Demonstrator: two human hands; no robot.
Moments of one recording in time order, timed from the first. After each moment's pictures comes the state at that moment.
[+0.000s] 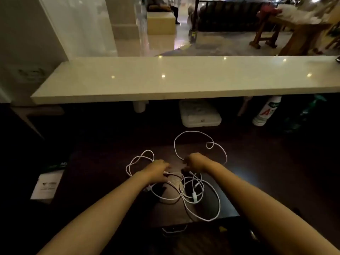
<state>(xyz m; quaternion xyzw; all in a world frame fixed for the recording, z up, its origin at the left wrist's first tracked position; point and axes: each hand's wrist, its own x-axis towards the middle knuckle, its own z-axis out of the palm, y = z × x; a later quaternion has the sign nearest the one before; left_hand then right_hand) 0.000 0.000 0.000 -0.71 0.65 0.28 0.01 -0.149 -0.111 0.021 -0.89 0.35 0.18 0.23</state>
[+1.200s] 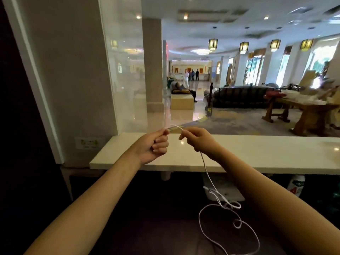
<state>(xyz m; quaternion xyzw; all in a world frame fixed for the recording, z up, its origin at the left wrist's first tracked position) 0.101 0.006 0.297 -0.34 0.33 0.58 -0.66 -0.043 -0.120 0.293 -0.83 0.18 -0.31 0.44</state>
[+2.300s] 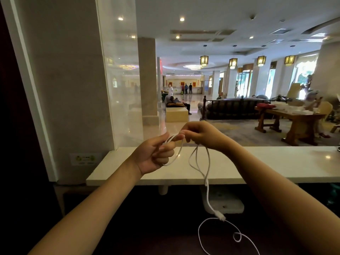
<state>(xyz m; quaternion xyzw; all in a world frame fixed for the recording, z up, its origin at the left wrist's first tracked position) 0.086 0.018 0.330 -0.25 0.46 0.66 -0.54 -0.072 -0.098 0.375 -0.93 0.09 -0.27 0.25</state>
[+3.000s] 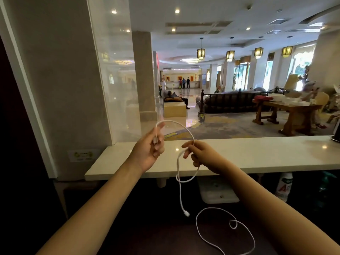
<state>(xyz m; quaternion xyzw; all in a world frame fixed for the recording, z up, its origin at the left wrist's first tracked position) 0.076 0.011 0.310 -0.33 0.39 0.45 -0.73 -0.086 -0.093 0.295 -0.78 0.24 -0.27 0.51</state>
